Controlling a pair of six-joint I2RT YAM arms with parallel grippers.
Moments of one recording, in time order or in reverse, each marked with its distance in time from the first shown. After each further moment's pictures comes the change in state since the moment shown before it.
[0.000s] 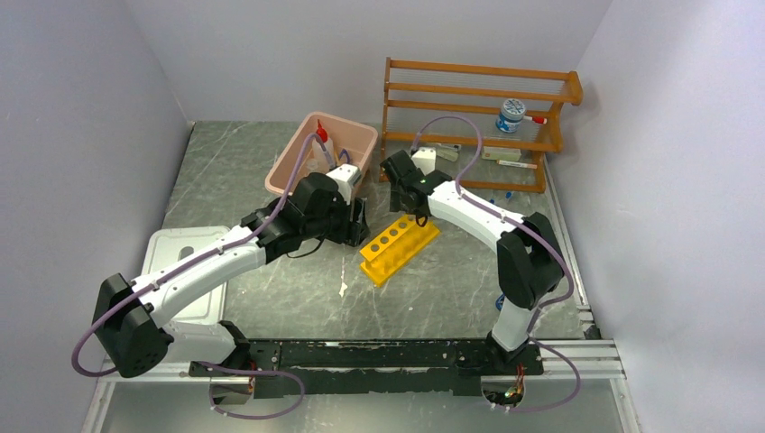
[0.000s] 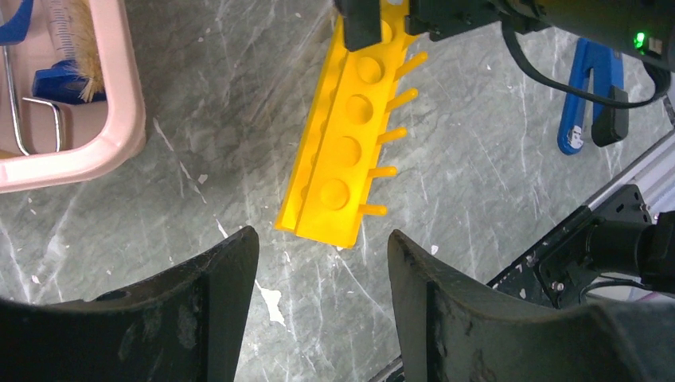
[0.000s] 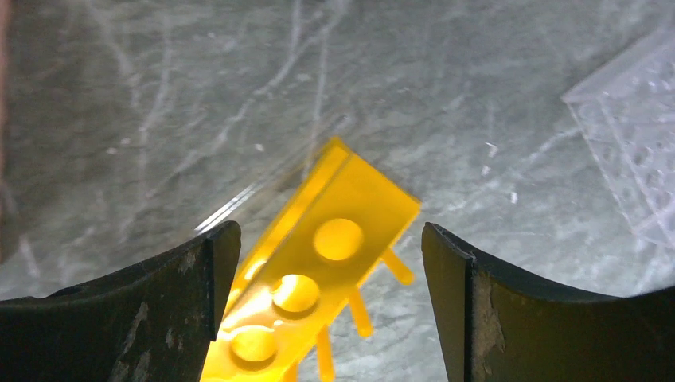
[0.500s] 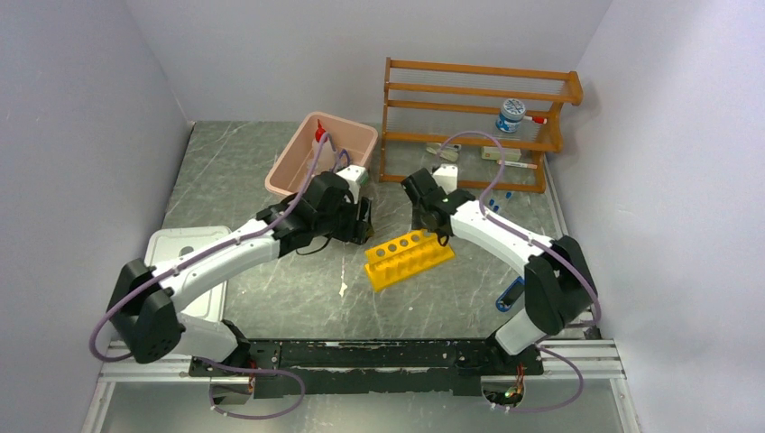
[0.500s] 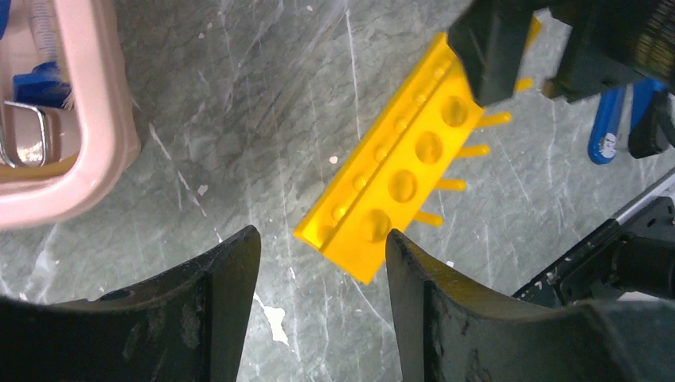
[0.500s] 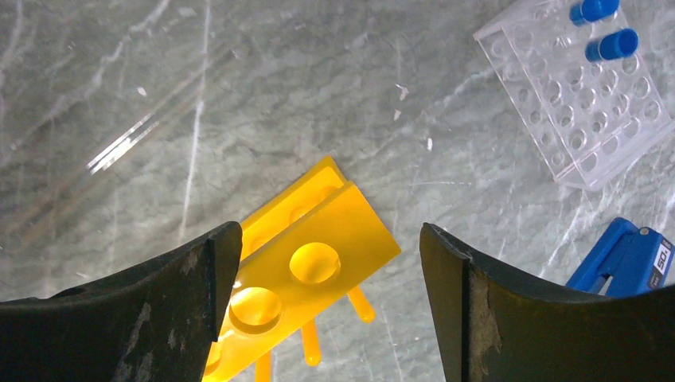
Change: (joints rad) left arm 0.000 0.097 0.015 0.029 -0.023 -0.005; right arm -0.030 -0.200 -0.245 -0.032 0.056 -0.022
